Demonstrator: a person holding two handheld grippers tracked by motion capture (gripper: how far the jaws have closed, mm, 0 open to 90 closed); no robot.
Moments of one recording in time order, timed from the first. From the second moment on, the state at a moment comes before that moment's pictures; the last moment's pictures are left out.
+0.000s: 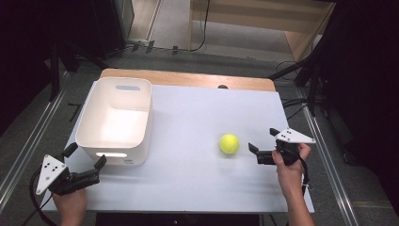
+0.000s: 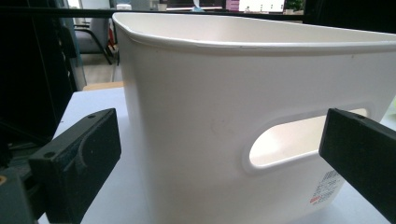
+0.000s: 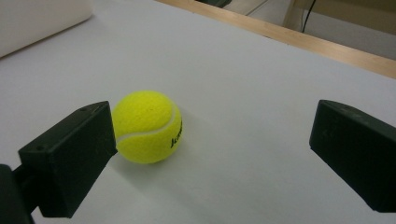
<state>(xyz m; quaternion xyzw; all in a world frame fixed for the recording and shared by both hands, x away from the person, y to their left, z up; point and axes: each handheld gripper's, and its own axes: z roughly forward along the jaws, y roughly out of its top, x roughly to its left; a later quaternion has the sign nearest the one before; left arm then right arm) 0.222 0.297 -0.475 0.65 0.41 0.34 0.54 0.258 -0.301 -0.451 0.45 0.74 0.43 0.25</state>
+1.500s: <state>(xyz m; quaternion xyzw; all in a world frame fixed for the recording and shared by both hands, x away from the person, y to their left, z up) 0.222 0.298 -0.475 0.64 0.41 0.34 0.55 0.294 -0.265 -0.453 0.40 0.81 0.39 0.19</state>
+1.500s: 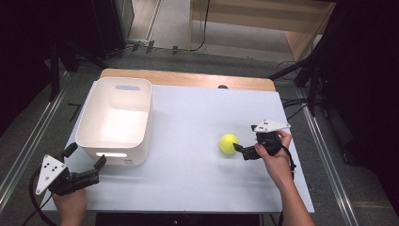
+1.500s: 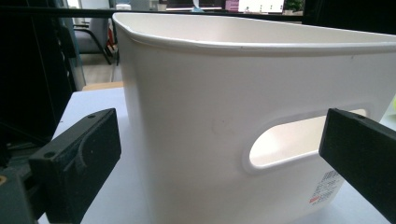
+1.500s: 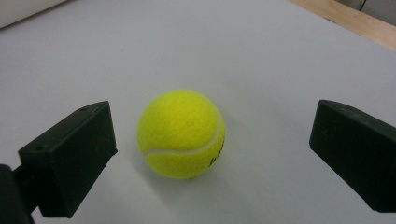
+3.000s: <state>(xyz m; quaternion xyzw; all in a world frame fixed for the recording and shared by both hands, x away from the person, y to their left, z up) 0.223 0.298 -0.475 0.65 0.41 0.34 0.55 0.329 -0.240 -0.474 0.39 0.86 0.31 0.11</state>
